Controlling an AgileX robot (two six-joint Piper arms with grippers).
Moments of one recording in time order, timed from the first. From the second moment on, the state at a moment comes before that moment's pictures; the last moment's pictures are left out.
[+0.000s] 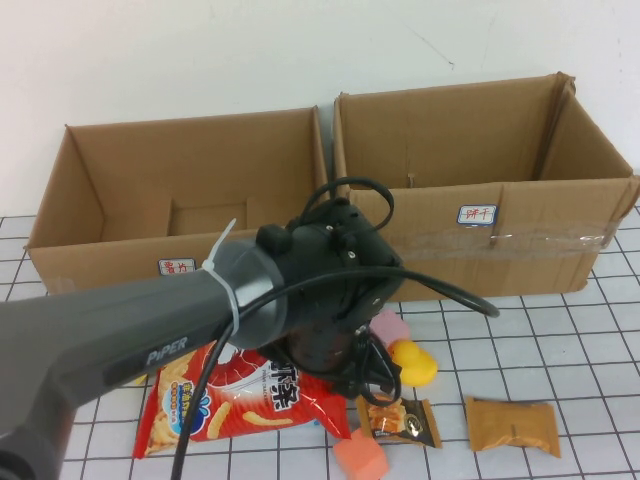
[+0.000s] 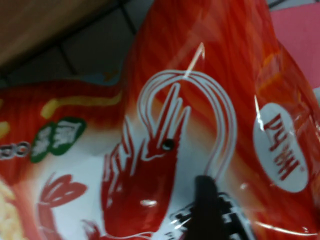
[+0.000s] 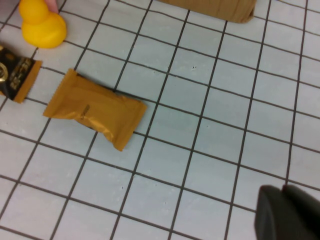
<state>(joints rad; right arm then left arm) 0.04 0.66 -0.41 0.24 0.59 -0.47 -0.78 1.94 -1.44 0.32 1.02 -0.55</state>
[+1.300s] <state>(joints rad) 0.04 0.66 -0.41 0.26 0.58 -0.48 -0.37 1.32 -0.99 -0.05 0.95 -0.32</state>
